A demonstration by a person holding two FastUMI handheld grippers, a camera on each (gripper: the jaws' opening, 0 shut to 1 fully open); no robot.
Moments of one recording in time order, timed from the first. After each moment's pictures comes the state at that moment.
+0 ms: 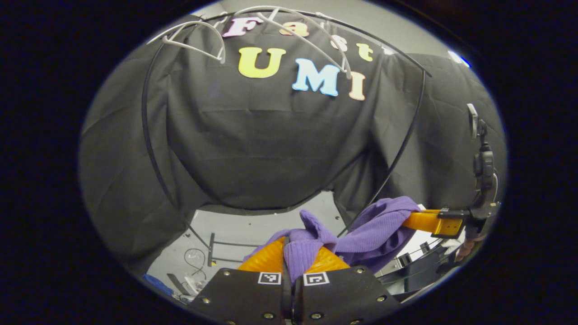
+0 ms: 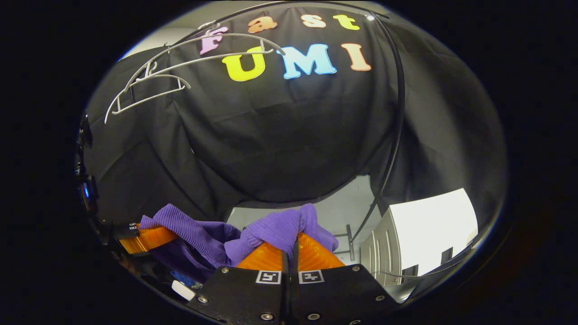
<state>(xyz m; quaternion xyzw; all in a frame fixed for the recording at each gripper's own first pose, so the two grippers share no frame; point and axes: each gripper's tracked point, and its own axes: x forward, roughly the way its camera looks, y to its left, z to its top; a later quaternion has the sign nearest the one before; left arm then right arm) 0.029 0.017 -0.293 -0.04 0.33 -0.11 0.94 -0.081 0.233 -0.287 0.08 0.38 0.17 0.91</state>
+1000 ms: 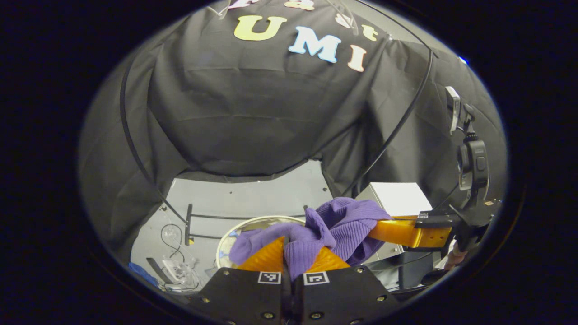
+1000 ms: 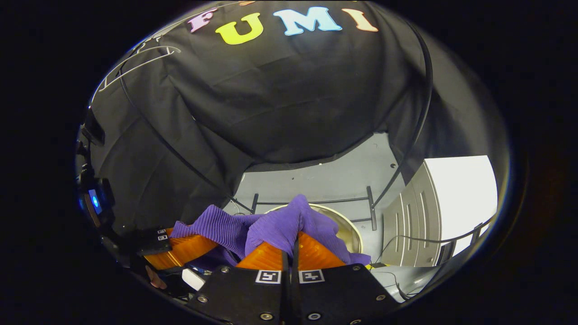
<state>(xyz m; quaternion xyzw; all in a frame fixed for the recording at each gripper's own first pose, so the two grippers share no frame) 0.021 -0.004 -0.426 -0.07 0.42 -0.15 0.90 -0.109 0.278 -0.393 0.09 0.48 0.20 0.85</state>
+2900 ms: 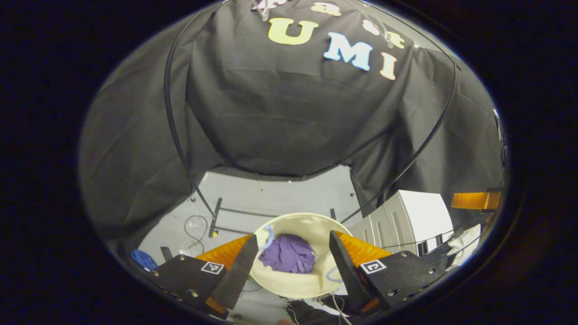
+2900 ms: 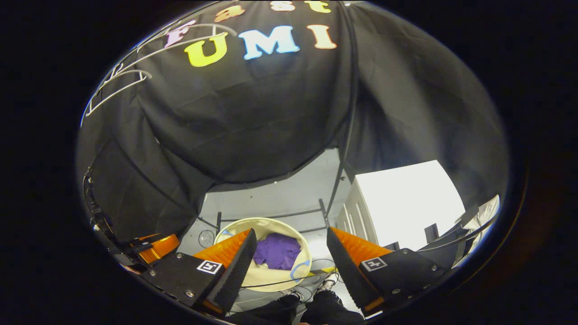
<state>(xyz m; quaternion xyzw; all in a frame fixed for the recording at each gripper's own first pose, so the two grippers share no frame) 0.017 0.072 -0.387 -0.04 0.39 -0.05 0.92 -0.101 0.141 -0.299 0.08 0.43 0.05 0.90</state>
